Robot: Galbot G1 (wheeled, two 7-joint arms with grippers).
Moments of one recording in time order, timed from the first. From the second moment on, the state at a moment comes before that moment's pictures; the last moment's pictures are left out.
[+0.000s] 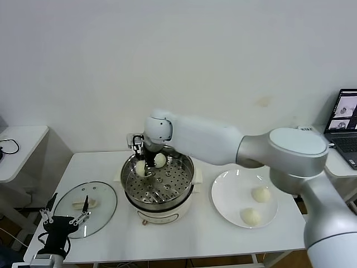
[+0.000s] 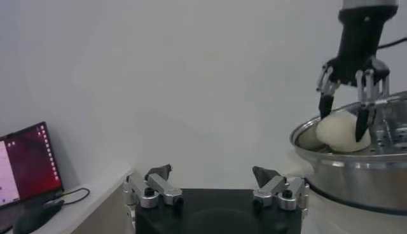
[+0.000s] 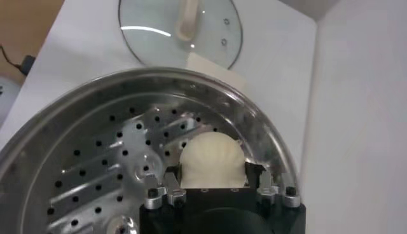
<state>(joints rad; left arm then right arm) 1.76 -1.25 -0.80 -2.17 -0.07 -0.01 -0.09 0.40 1.52 -1.16 1.04 0.37 -0.54 -0.91</state>
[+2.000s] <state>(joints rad) 1.78 -1.24 -0.76 -2.18 -0.05 0.00 -0.09 0.49 0.65 -1.19 1.63 0.15 -0.35 -1.11</state>
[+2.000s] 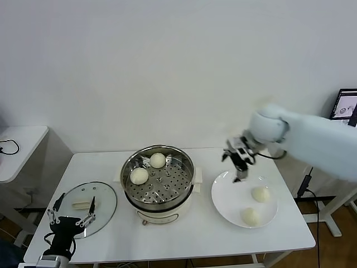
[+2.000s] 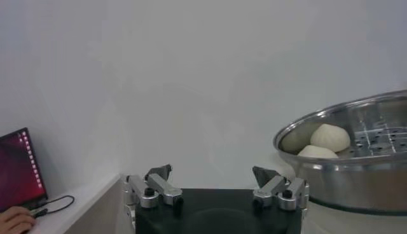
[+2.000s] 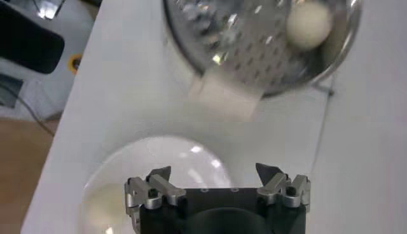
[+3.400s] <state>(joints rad) 1.79 -1.26 -0.77 -2.17 -0.02 -0.01 -0.09 -0.09 0.52 -0.85 1.57 -0.11 -0.29 -1.08</state>
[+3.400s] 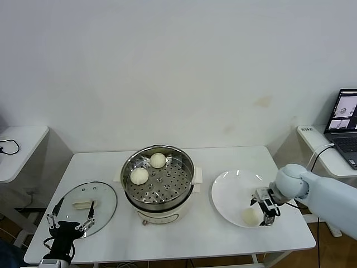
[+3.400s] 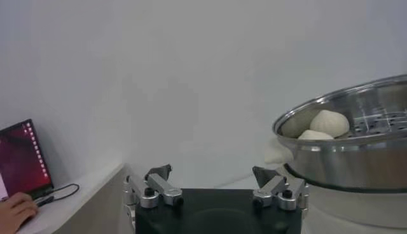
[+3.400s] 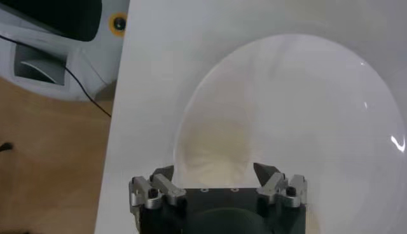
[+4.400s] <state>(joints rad) 1.80 -1.26 -0.77 -2.18 -0.02 -0.01 -0.09 -0.05 0.55 -0.87 1.55 -0.08 -0.31 -1.11</state>
